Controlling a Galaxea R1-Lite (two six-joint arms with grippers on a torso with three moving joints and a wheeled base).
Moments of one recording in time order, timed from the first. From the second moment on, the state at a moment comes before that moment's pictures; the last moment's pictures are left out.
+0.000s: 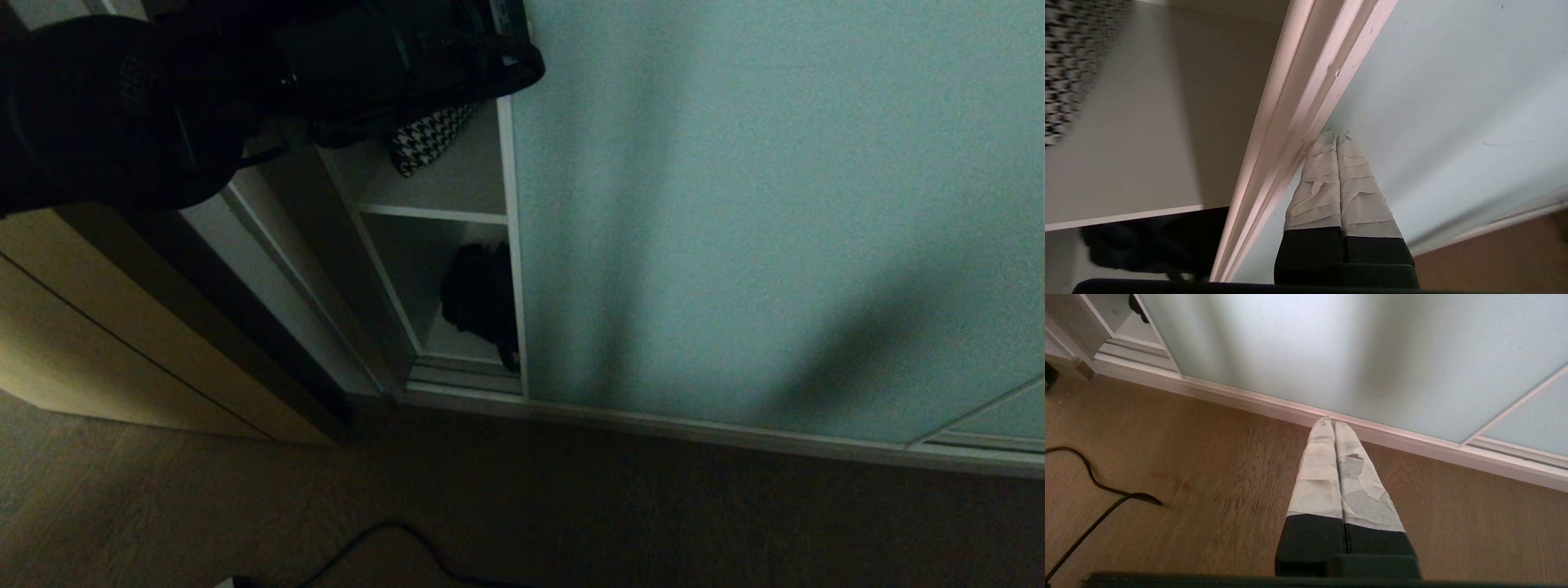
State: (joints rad) left arm -0.56 1.80 -1.81 -0.24 0.07 -0.16; right arm 0.00 0.00 0.00 0.00 0.03 -0.06
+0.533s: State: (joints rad) left arm -0.47 1.68 -1.74 -0.24 0.10 -0.15; right arm 0.00 0.00 0.00 0.00 0.03 -0.06
